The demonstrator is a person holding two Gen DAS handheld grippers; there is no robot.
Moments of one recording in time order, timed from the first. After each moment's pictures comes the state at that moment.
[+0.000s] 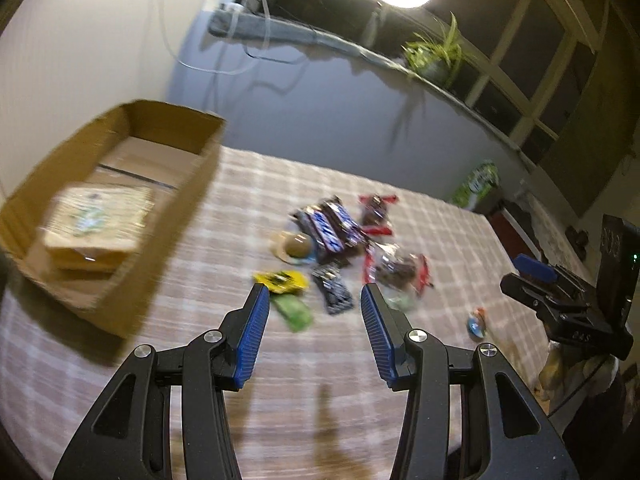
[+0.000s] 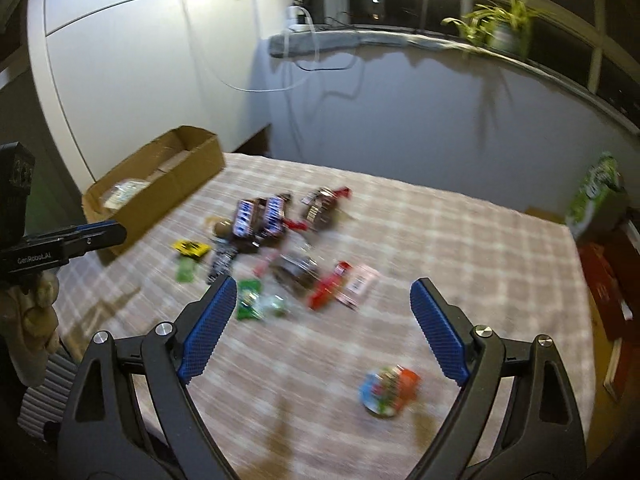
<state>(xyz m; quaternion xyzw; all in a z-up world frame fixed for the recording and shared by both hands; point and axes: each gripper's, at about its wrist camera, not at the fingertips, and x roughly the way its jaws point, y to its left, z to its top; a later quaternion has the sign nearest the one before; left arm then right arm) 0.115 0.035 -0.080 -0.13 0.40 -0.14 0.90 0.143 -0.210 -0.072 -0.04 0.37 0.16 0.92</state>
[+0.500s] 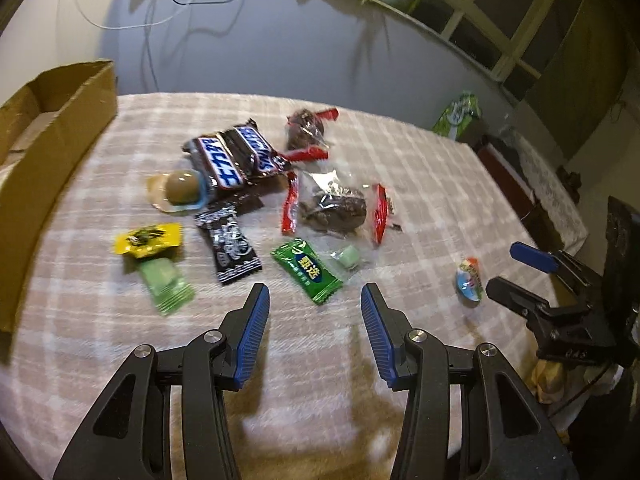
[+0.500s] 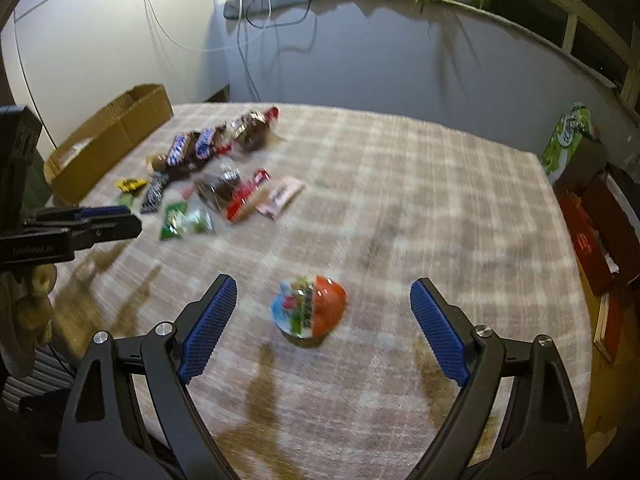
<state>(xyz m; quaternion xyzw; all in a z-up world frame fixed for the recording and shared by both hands) 0.140 -0.053 -0.128 -0.08 0.47 -0.19 0.86 0.126 -0.266 -0.130 -0.04 0.42 0.11 0.90</state>
